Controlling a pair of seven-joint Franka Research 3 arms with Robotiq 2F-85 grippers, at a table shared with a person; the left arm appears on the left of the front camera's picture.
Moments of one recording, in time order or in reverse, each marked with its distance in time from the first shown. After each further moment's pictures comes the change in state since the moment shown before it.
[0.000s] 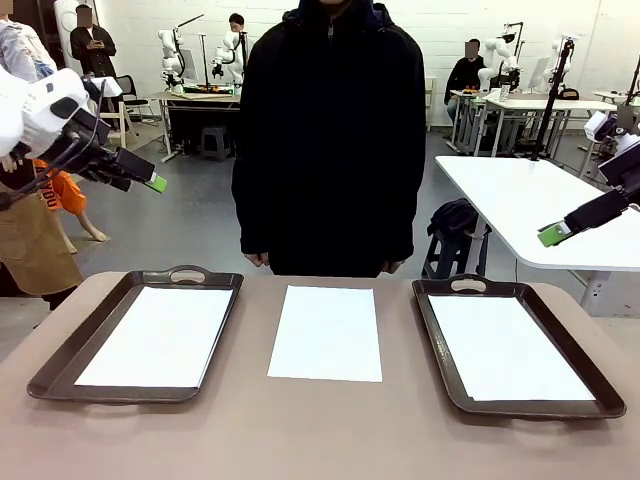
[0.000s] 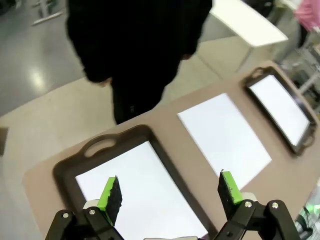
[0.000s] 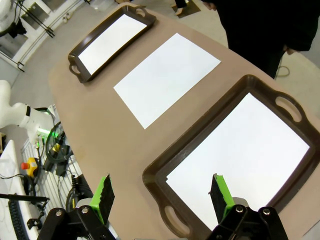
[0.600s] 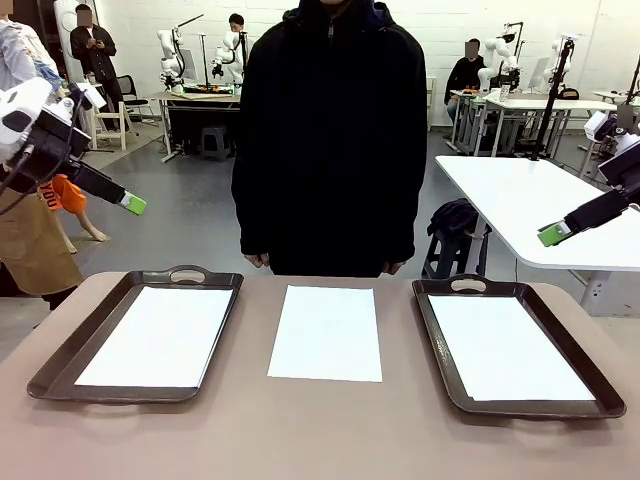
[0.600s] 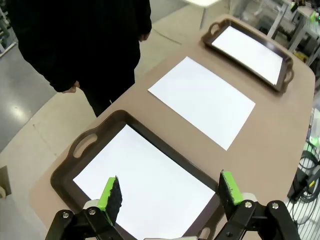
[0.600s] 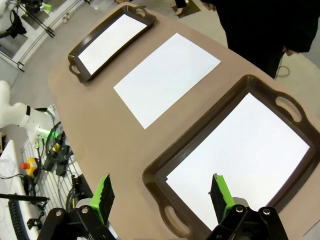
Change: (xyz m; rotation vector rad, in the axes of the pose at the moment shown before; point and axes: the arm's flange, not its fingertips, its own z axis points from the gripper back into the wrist) left arm -0.018 -0.002 0.023 -0.140 0.110 -0.295; right arm 0.000 0.000 0.000 0.000 0.000 0.000
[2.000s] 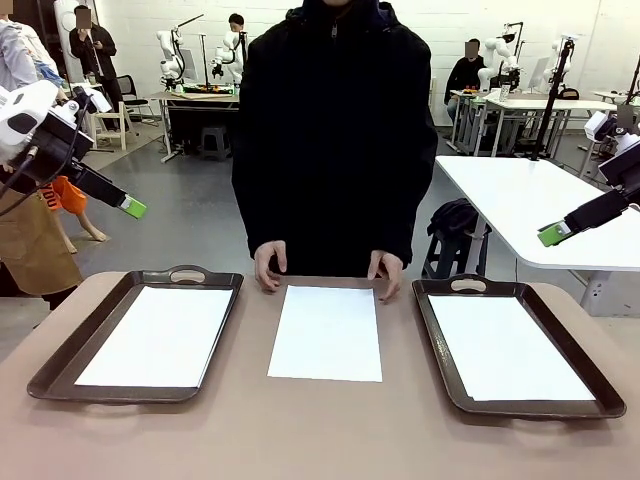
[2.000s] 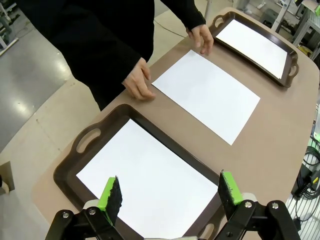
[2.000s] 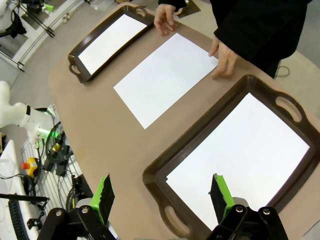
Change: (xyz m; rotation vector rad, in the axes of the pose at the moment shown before) left arm 0.000 0.002 -0.003 0.017 0.029 -0.001; right arm 0.000 0.000 0.000 0.000 0.000 0.000
